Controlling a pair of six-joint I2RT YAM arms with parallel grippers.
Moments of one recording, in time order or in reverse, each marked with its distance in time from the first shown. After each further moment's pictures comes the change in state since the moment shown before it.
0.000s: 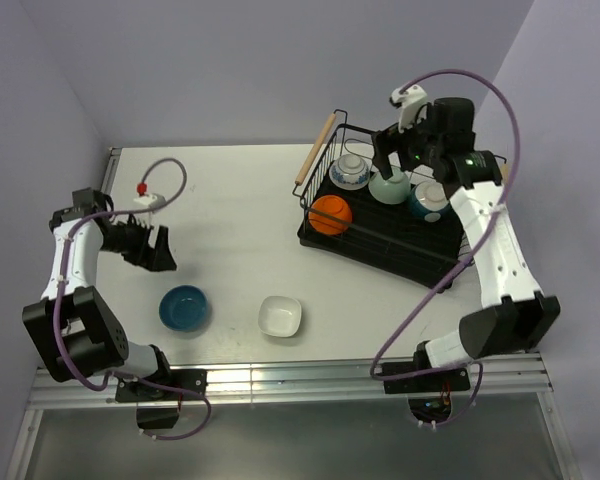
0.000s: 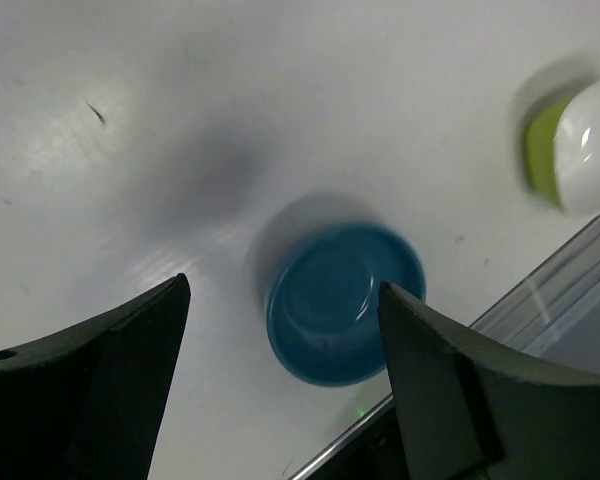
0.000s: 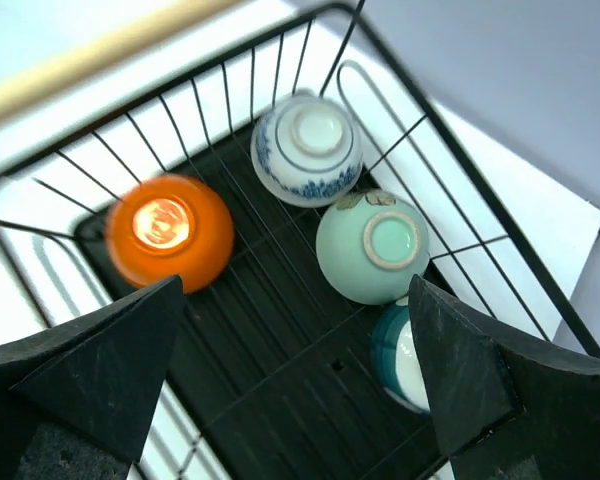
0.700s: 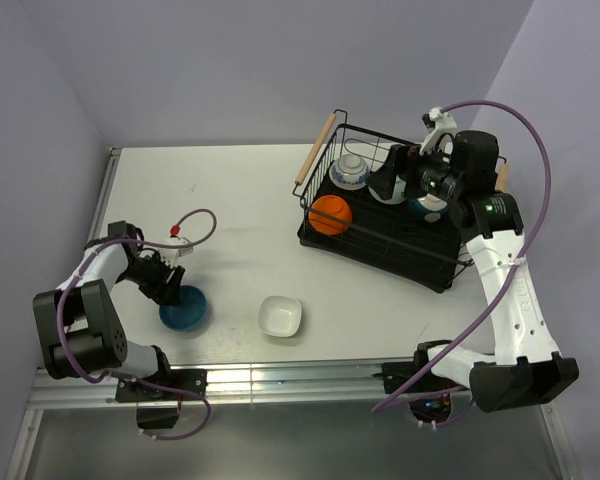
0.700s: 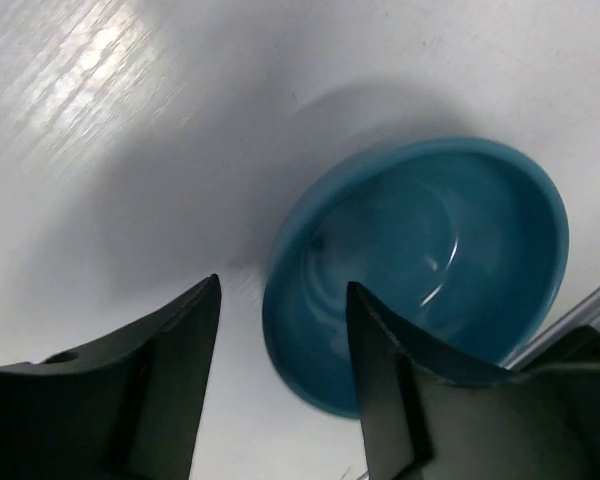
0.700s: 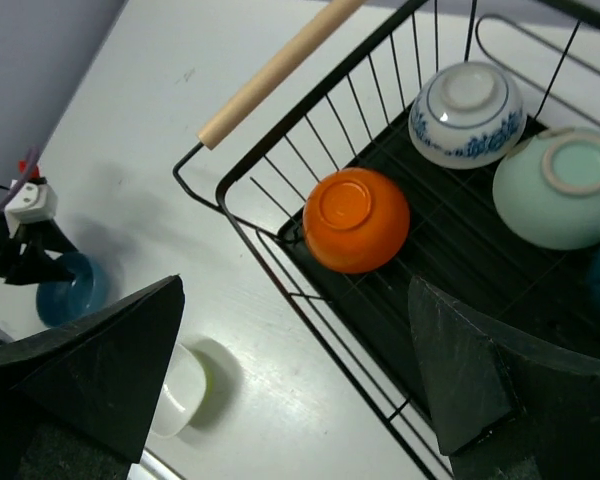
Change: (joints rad) left arm -0.074 -0.005 -0.390 0.211 -0.221 0.218; right arm -0.045 -0.324 -0.235 0.052 -0.186 0.480
